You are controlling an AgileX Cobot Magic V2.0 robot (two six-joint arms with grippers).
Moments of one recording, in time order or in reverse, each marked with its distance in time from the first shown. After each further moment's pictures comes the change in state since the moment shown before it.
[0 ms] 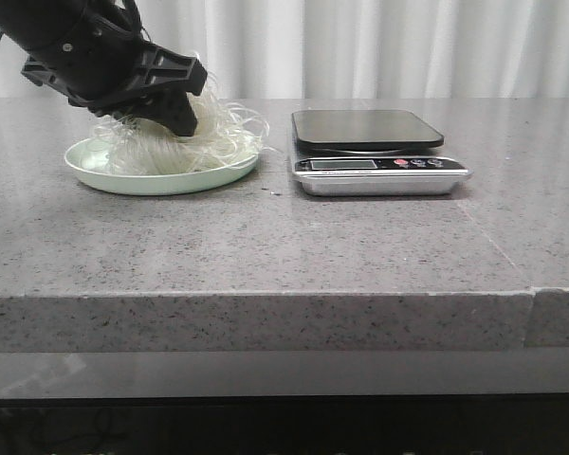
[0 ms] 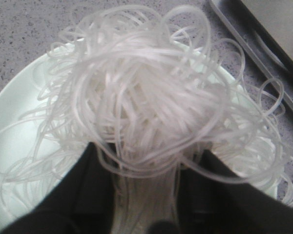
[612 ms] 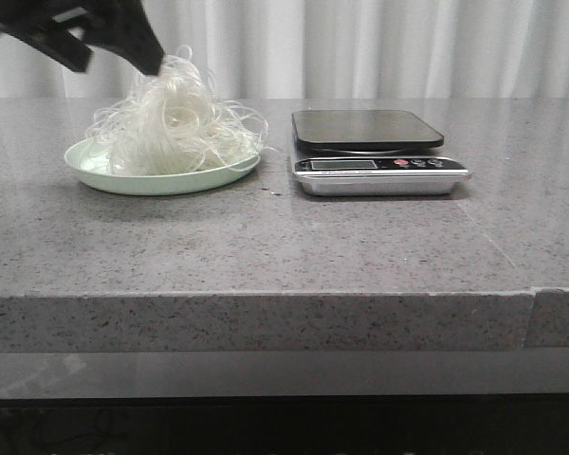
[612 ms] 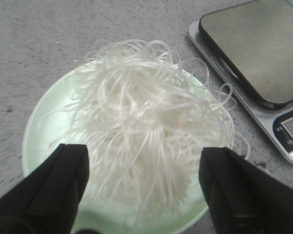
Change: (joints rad) left arm 0.012 -0.219 0.103 0.000 0.027 0.000; right arm 0.000 0.000 0.000 0.002 0.000 0.000
